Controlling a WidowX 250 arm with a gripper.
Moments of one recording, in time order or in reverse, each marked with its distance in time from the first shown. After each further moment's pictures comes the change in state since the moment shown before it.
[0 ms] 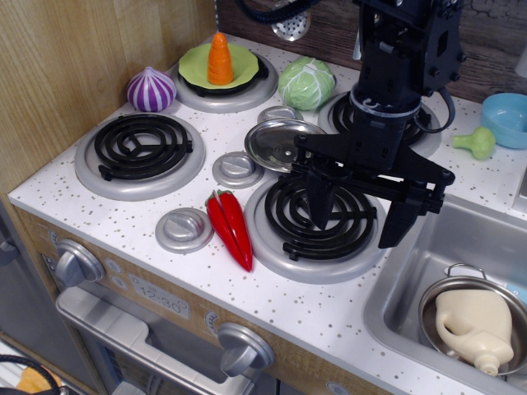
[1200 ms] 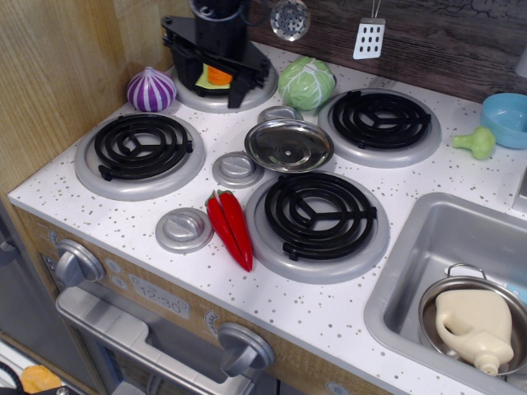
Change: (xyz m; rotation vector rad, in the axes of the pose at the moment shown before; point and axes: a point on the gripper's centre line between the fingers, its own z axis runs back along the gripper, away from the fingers) arm 0.131 0.168 -0.001 0.204 -0.368 -0.074
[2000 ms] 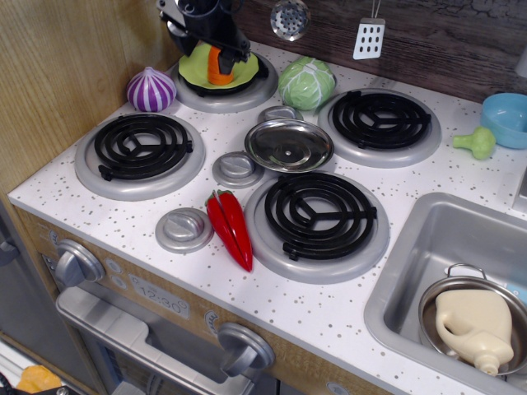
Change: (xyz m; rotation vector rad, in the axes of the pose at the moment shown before) arm 0.056 0.036 -0.039 0.023 -0.225 -0.046
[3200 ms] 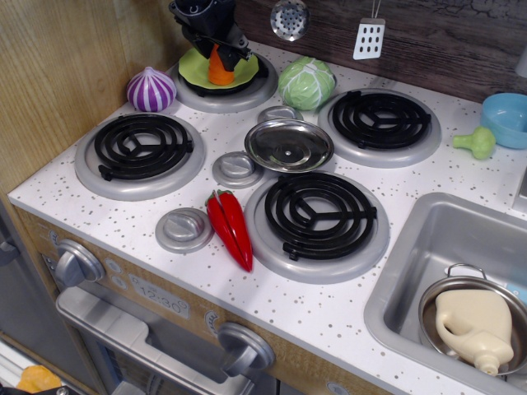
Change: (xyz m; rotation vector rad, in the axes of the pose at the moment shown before) arm 0.017 0.002 -0.035 -0.164 -0.035 -0.087
